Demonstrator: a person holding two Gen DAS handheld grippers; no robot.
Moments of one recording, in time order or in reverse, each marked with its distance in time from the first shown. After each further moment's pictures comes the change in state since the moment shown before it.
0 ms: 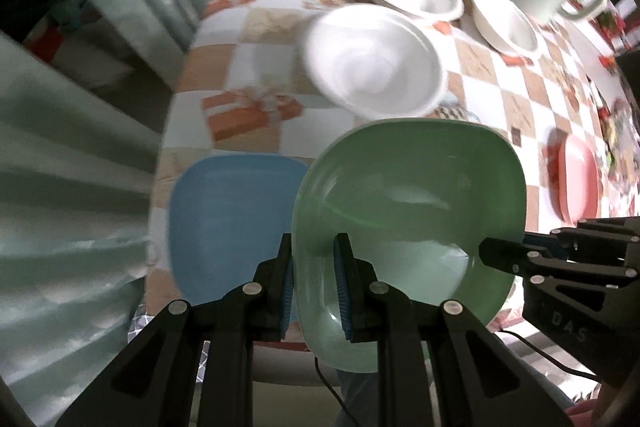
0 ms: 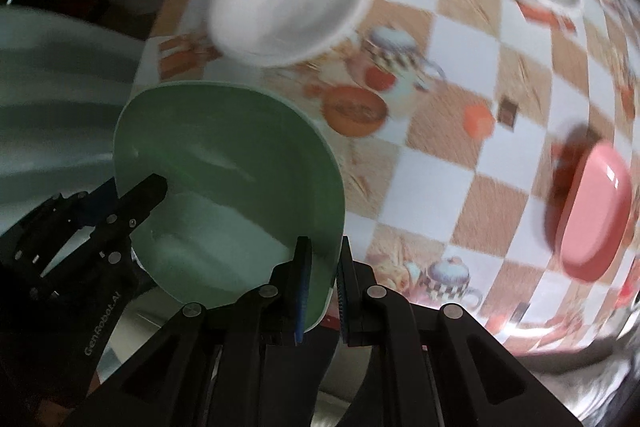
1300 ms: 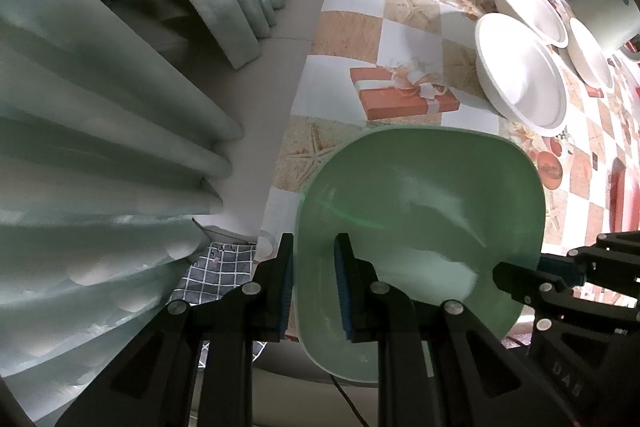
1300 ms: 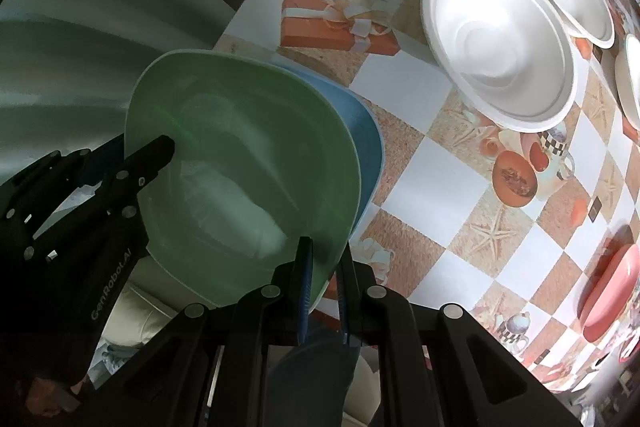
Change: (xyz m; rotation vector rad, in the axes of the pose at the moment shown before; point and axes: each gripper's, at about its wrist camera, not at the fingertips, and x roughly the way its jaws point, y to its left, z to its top) left arm 0.026 0.108 -0.008 -0.090 0.039 0.098; right arm 0.050 0.124 0.018 -0.192 0.067 -0.041
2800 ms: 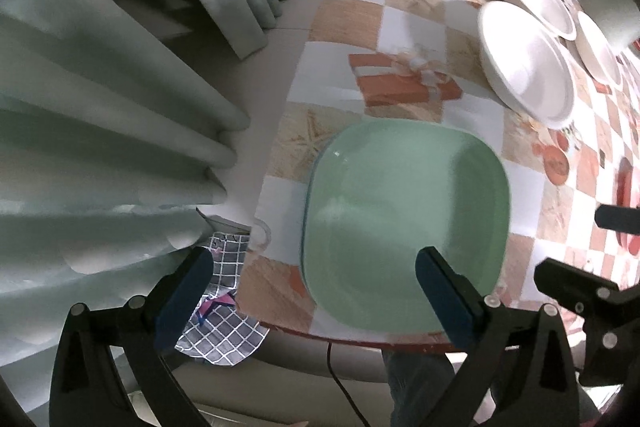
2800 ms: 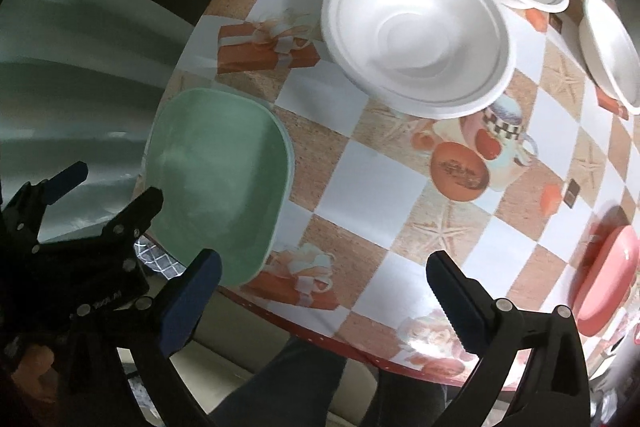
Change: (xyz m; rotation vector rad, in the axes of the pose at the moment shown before) left arm 0.005 -0.003 -0.005 -0.008 0.028 0.024; right arm -0.022 -0.066 -0.013 0.074 -0.057 0.009
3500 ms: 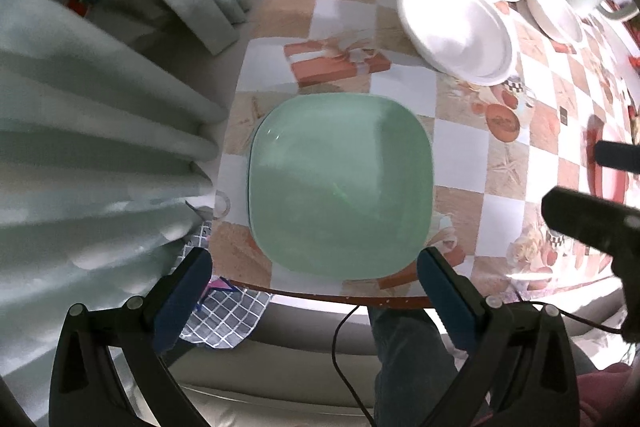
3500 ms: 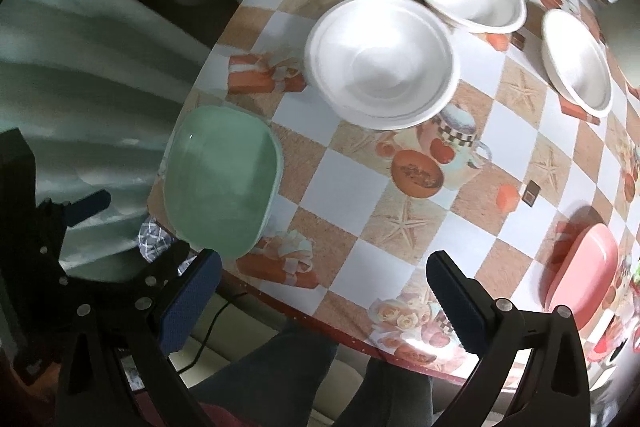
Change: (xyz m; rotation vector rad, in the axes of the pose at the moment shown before) left arm -0.040 -0.047 -0.015 0.101 0.050 -0.021; right arm -0.052 -0.016 -0.011 -0.008 -0.083 0.021
